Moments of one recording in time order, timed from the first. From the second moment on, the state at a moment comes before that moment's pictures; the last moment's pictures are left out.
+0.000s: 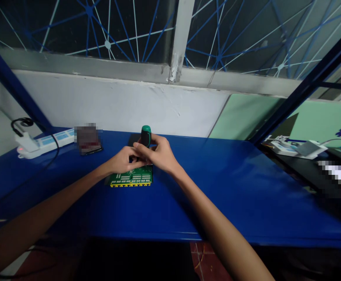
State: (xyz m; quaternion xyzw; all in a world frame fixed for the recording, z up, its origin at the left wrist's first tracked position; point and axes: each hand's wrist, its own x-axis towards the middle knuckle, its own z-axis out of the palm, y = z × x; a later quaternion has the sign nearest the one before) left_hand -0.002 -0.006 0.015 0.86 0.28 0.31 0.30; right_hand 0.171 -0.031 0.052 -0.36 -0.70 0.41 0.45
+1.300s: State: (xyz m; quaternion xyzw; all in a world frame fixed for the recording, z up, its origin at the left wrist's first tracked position) left_hand -0.002 -0.001 0.006 0.82 0.31 0.33 0.35; right_hand 0.171 -0.030 0.050 -0.37 -0.70 0.41 0.45
